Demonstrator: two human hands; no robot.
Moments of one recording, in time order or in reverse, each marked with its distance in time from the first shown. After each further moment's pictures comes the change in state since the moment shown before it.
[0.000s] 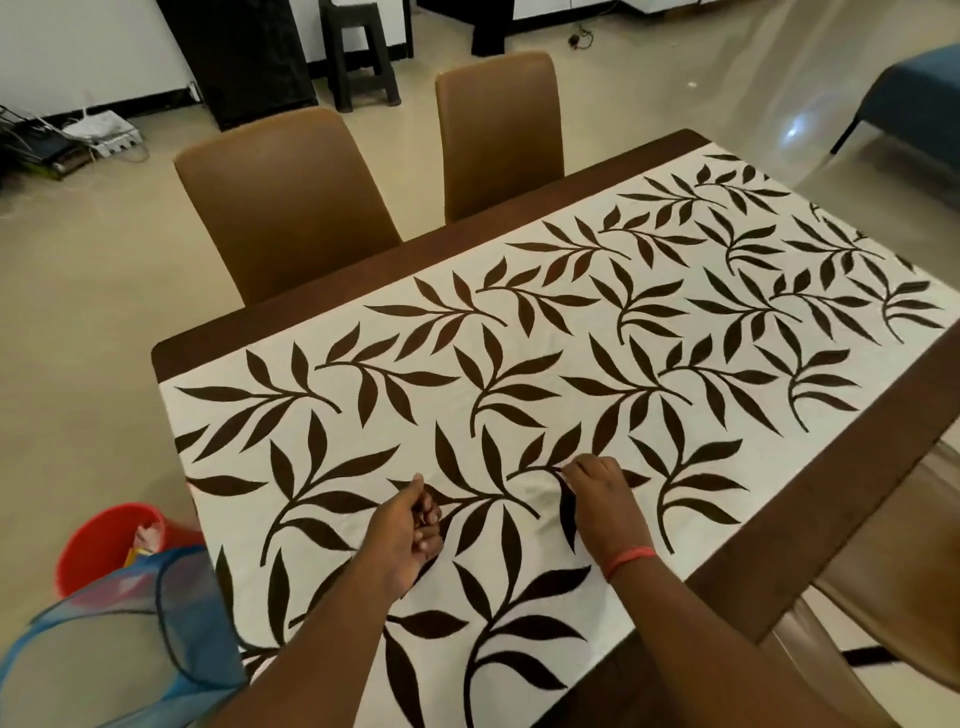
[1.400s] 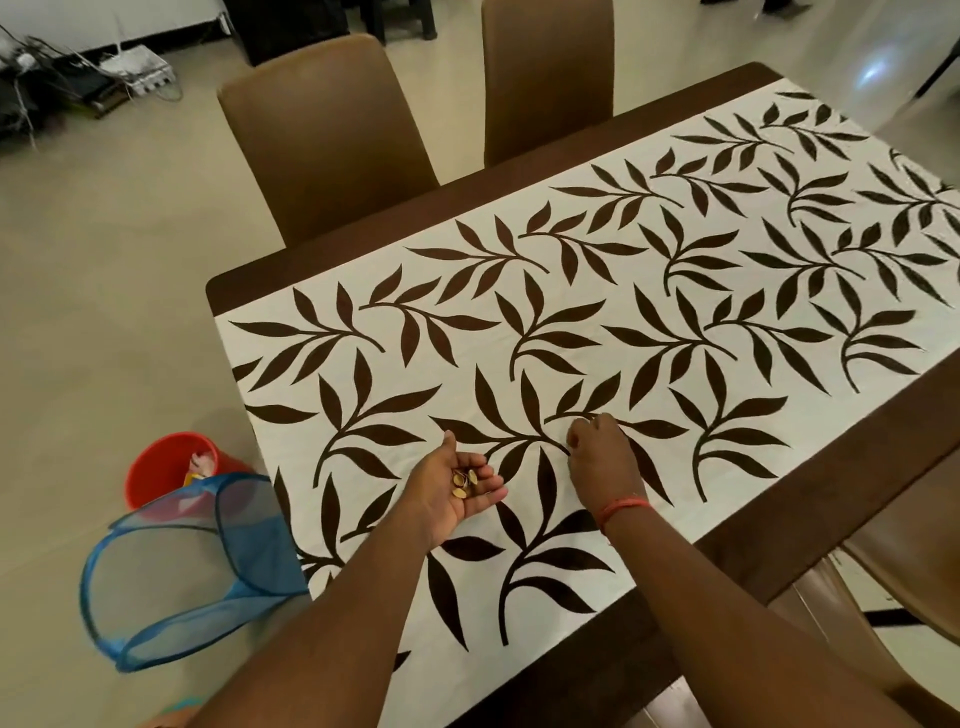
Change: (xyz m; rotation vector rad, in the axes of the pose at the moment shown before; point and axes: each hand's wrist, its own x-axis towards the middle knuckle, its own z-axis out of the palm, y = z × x) left_hand -0.029 -0.014 -0.010 -0.012 -0.011 -0.097; right_hand -0.008 -0.057 0.006 0.091 -0.117 0.199
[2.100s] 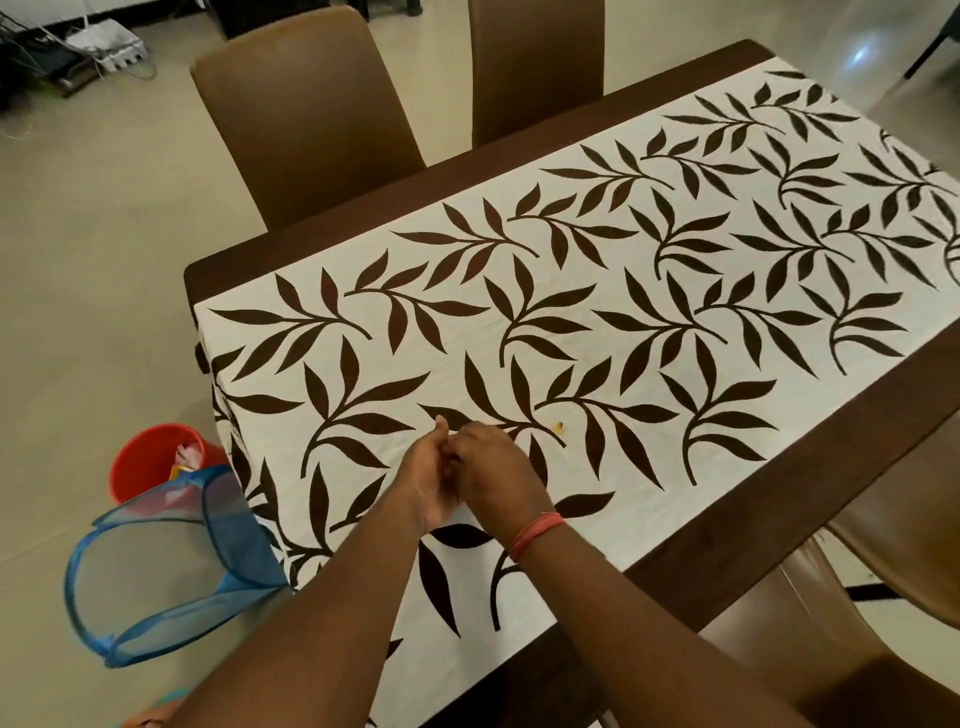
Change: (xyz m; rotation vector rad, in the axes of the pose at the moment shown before) left_hand 0.002 0.001 -0.001 -0.070 -0.073 -0.099; right_hand -0.034 -0.105 0.016 0.181 -0.135 -0.367
